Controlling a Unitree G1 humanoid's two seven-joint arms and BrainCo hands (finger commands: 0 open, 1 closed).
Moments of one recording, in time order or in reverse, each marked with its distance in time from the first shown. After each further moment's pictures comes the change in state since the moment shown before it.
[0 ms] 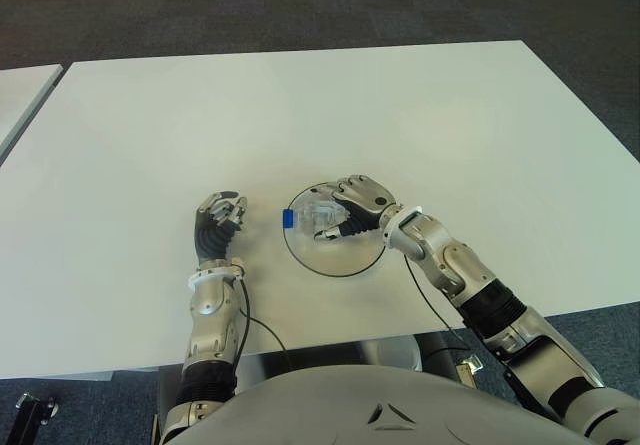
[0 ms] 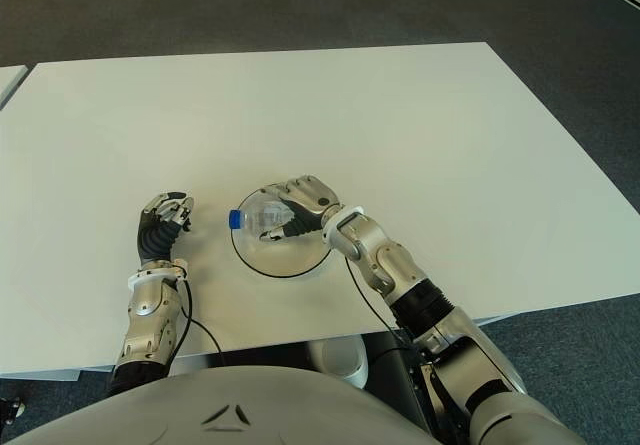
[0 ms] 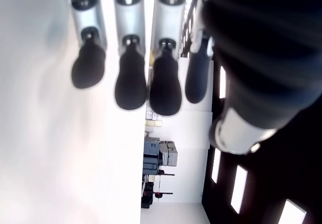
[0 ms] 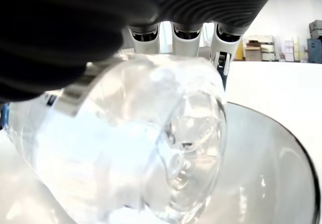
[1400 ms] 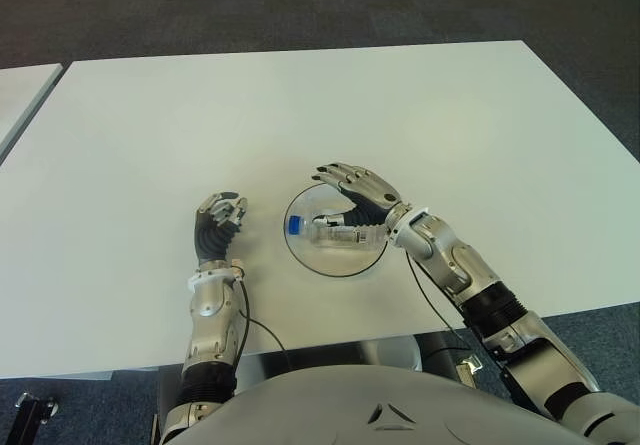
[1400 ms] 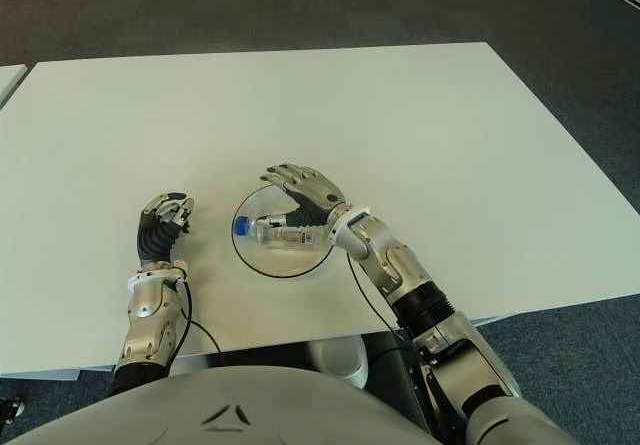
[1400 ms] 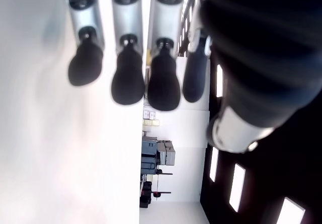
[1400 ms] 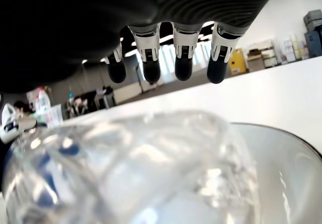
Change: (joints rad) left arm 0.001 0.001 -0.001 0.008 0.011 -0.023 0.000; right arm 0.066 0.060 -0.134 0.021 0.098 -0.015 -0.197
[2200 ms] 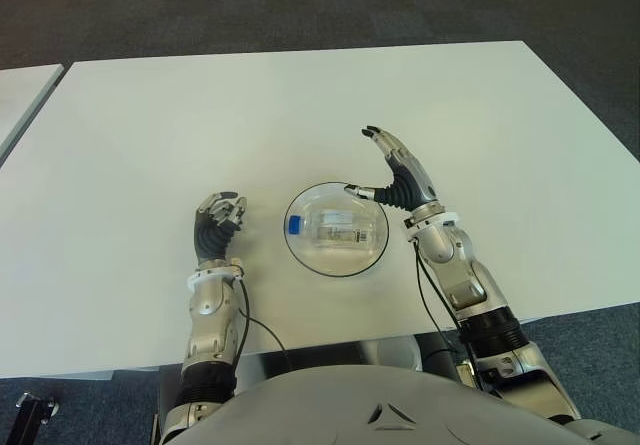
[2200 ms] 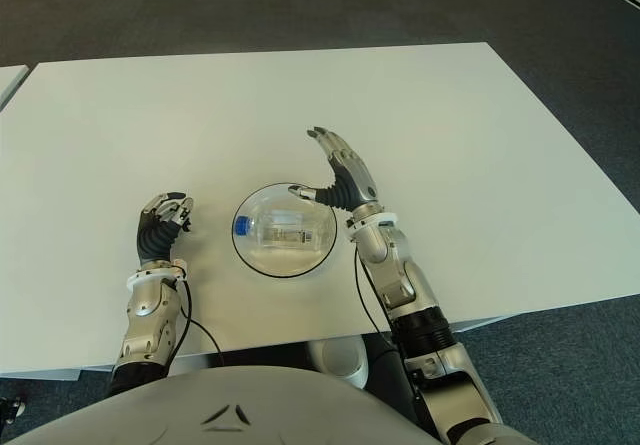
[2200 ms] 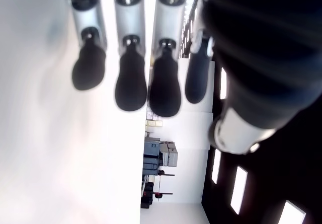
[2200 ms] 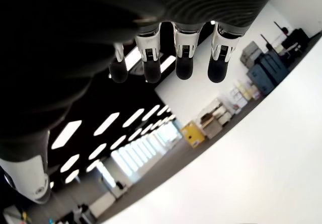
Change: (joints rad) left arm 0.000 0.004 0.003 -0.017 -0.021 0.036 -0.006; right arm 0.130 0.113 -0.261 0.020 0.259 0.005 -0.200
